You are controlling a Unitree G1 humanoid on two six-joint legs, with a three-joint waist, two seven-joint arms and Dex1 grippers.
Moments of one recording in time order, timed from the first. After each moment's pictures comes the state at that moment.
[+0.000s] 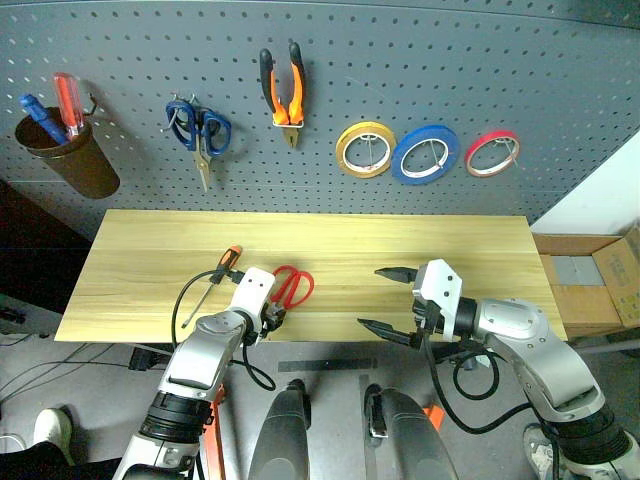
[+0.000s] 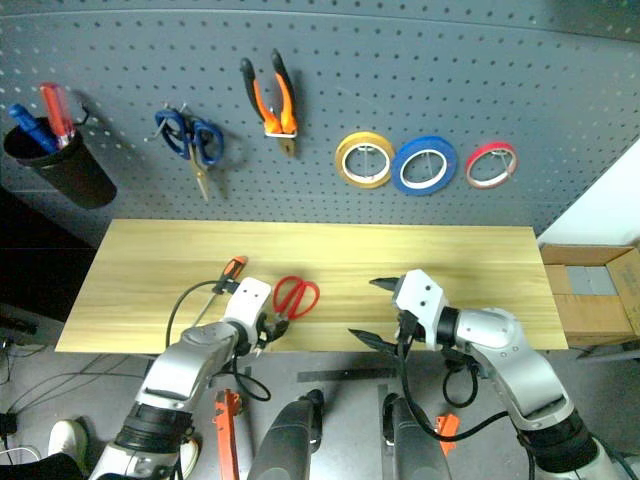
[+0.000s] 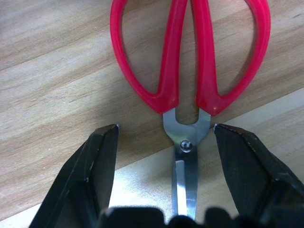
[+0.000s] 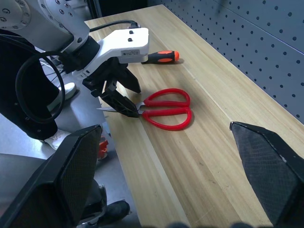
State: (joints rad) left arm -0.27 0.39 -0.11 -0.07 -0.04 0.93 -0.34; right arm -0.22 -0.55 0.22 -0.44 0.26 0.42 0.80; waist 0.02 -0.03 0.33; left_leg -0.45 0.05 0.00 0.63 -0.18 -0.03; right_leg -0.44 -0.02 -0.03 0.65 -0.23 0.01
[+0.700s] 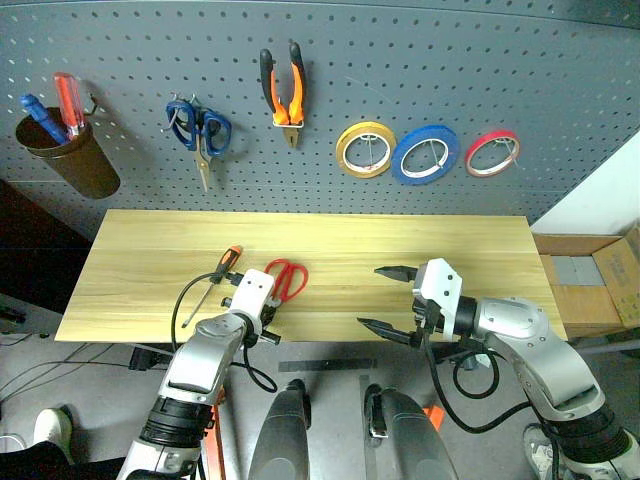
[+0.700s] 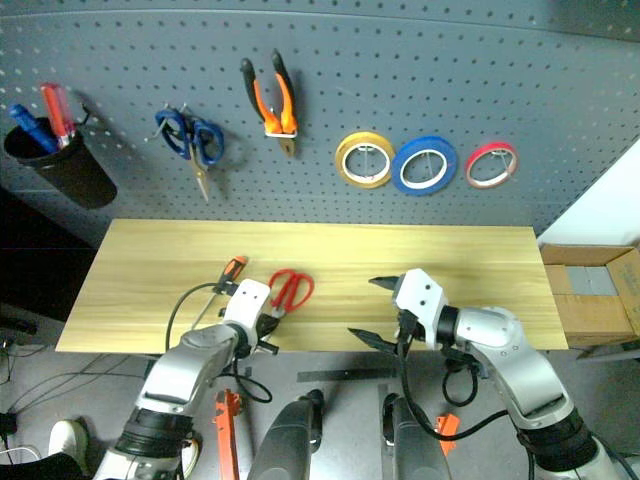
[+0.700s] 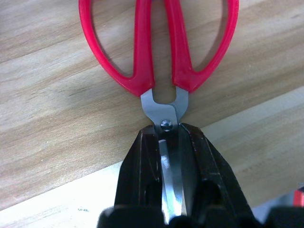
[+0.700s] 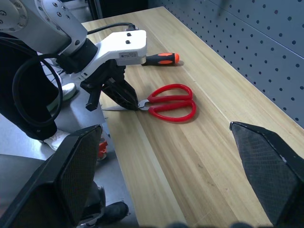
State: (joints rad) left arm -0.24 0.36 -0.07 -0.09 -0.05 0.92 -0.31; right arm -0.23 -0.55 0.22 -0.44 0.26 0.41 0.81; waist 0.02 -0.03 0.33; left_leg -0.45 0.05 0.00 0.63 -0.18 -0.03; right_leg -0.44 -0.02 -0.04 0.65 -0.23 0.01
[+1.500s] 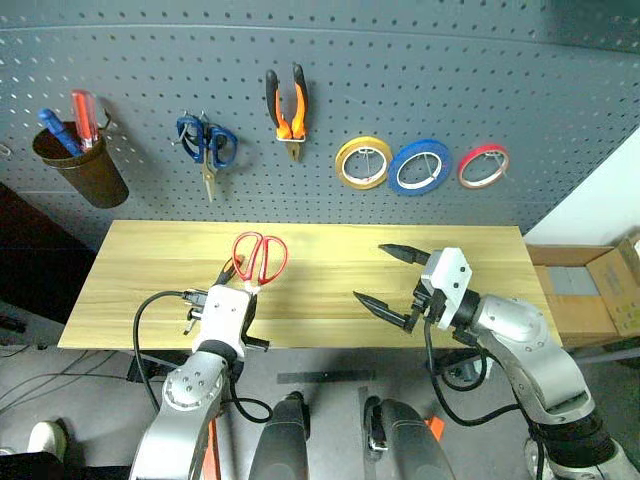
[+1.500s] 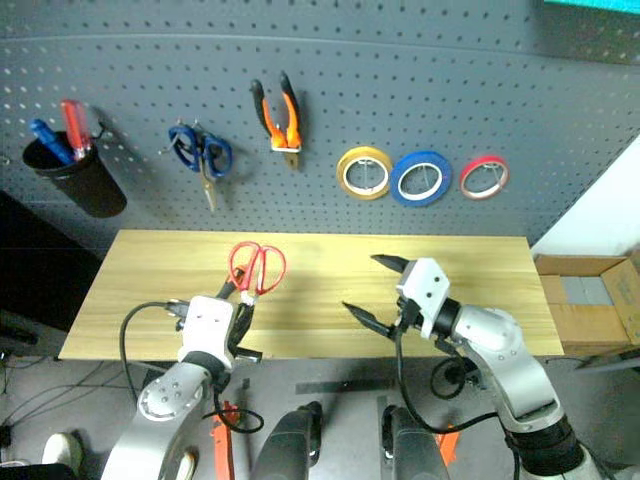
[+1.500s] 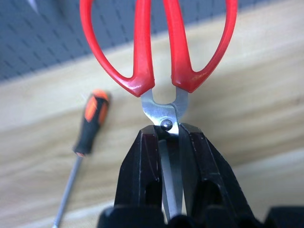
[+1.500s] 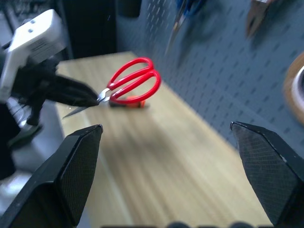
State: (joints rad) left arm 0.20 0.27 -0.01 -0.56 0.04 0.50 -0.11; right arm -0.21 -0.43 0.17 -0.44 0.26 0.28 0.67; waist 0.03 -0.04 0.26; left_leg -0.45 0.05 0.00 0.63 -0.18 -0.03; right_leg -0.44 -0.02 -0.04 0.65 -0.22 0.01
